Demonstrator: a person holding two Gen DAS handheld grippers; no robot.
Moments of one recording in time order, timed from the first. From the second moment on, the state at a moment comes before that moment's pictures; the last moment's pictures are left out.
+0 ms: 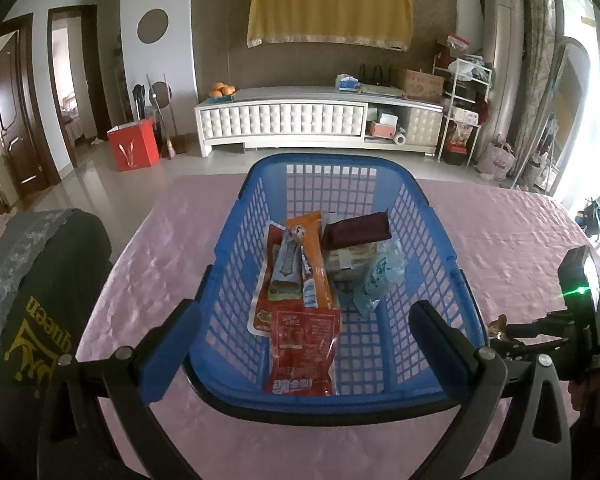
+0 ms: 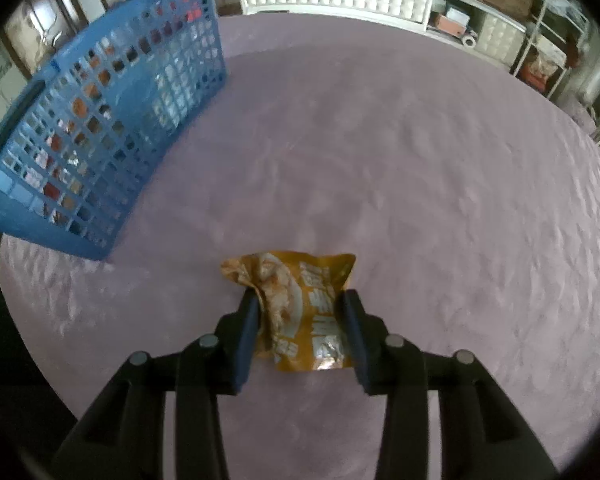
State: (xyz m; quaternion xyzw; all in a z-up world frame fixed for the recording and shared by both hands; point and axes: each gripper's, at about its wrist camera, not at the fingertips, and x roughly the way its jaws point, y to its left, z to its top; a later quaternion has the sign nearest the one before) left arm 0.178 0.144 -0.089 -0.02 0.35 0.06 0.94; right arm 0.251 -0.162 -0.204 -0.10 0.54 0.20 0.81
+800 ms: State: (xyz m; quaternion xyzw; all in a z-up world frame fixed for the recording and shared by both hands) left arm 0.179 0.177 -0.062 0.00 0.33 0.07 0.94; right arm 0.232 -0.048 -0.083 -0.14 0.41 0.31 0.85
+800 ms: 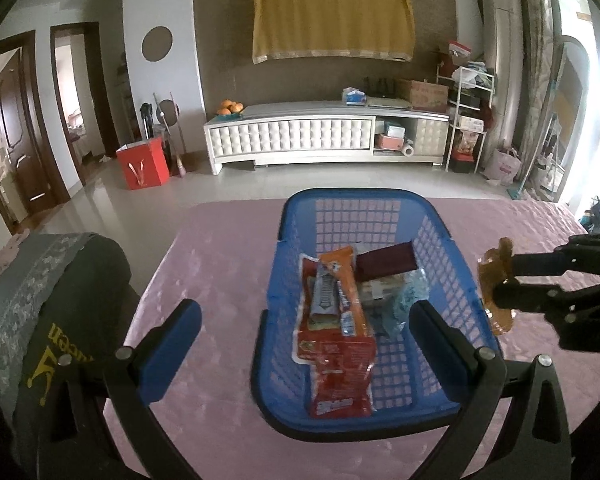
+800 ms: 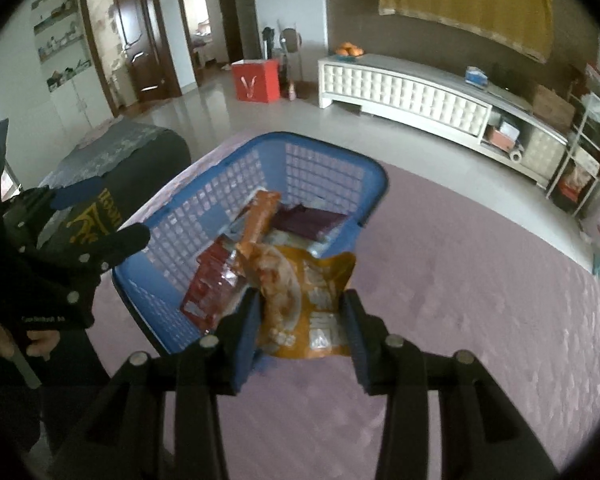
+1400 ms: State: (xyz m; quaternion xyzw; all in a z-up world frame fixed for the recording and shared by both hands) left arm 0.177 0.198 -0.075 -0.03 0.34 0.07 0.94; right arm 0.236 0.001 -0.083 -0.19 0.41 0.32 0.84
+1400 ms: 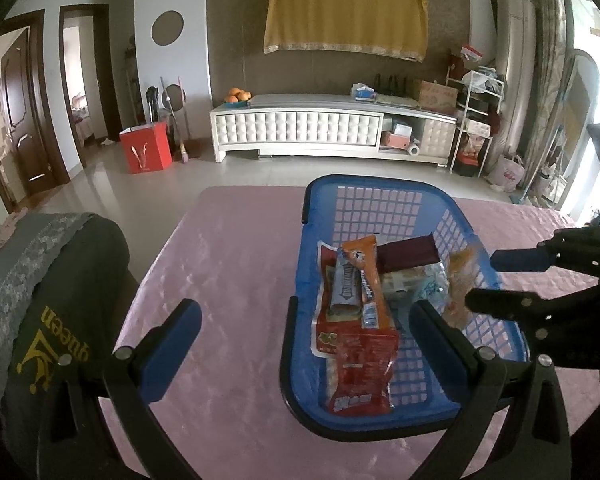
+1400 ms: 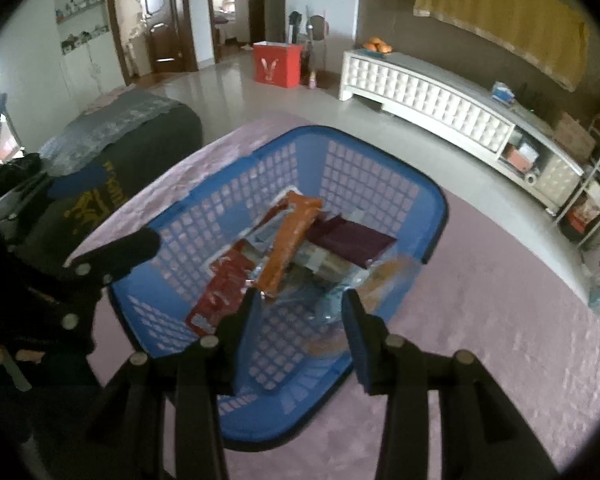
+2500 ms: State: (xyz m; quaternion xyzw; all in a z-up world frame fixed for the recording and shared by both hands) left arm 0.045 0.075 0.008 -0.04 0.22 0.04 0.97; right arm 0.072 -0.127 0.012 -0.10 0.22 0.17 0.96
